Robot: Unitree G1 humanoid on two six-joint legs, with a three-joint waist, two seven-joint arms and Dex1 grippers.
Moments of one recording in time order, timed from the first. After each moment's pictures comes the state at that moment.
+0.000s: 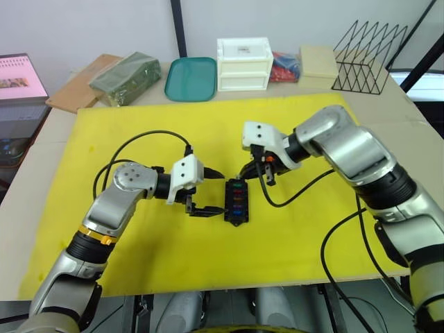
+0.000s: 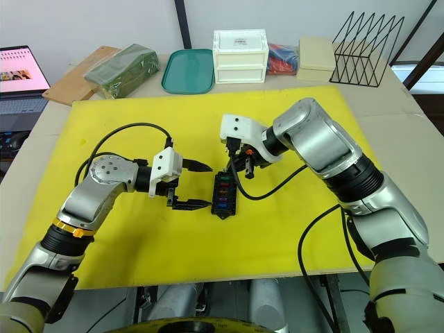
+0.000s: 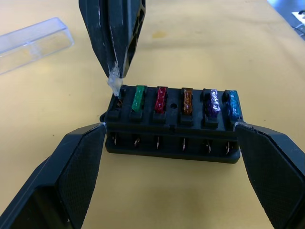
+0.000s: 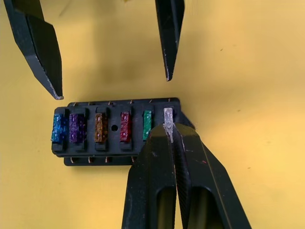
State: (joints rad) left arm -0.50 0.56 -0.25 -0.09 -0.26 0.30 -1.21; right arm -1.02 -0.71 0.54 -0.09 0.15 0.95 1.30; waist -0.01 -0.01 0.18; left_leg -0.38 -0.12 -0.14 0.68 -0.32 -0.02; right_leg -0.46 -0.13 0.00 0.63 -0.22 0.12
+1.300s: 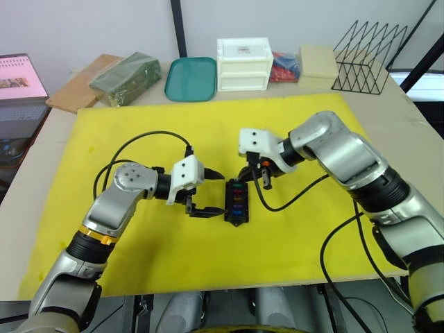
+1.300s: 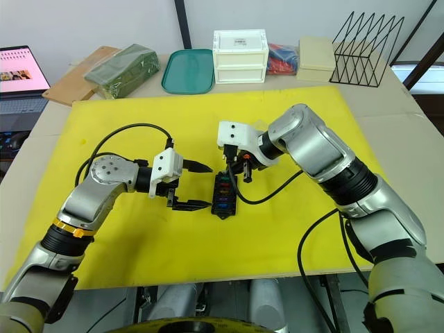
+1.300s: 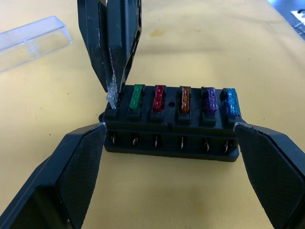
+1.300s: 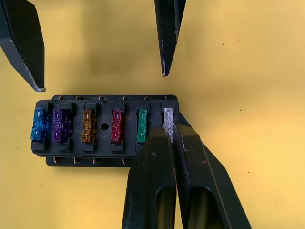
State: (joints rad) left arm -0.50 0.56 -0.25 -0.09 -0.26 0.30 -1.20; right arm -1.00 -0.70 0.57 -0.07 0.12 0.87 1.27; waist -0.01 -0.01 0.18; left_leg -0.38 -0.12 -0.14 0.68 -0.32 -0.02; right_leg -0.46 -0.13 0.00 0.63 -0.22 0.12
